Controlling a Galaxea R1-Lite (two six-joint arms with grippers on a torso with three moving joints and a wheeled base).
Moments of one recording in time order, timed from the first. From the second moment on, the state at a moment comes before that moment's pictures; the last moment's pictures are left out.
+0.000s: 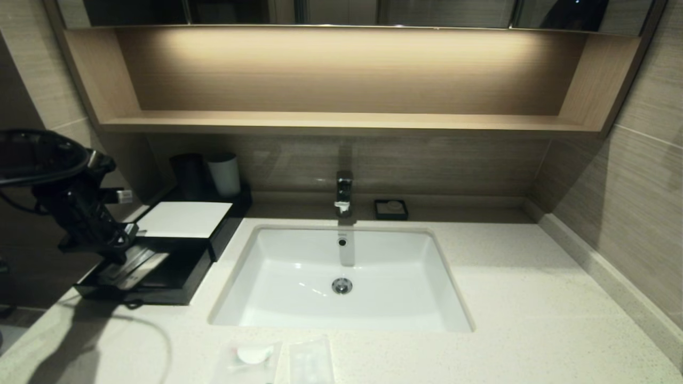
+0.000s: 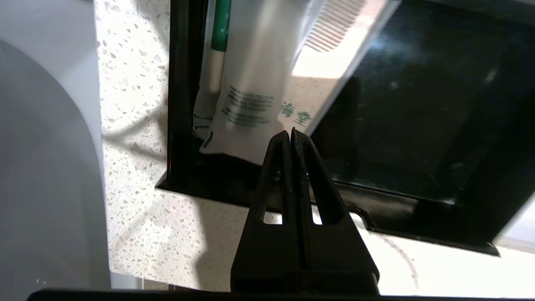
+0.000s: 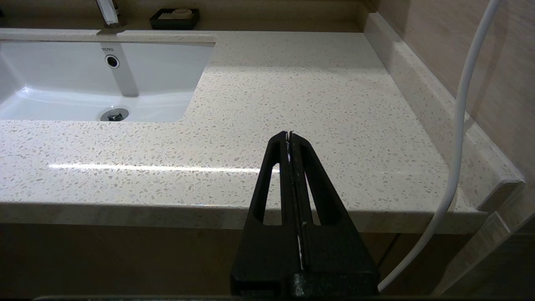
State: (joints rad) left arm 0.28 2.21 -1.92 0.99 -0.02 0.15; right arm 0.00 0.00 0.00 0.00 0.00 0.00
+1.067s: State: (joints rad) left arm 0.04 1.82 -1.71 1.19 -0.16 0.05; right arm 0.00 0.00 0.00 0.00 0.00 -0.01
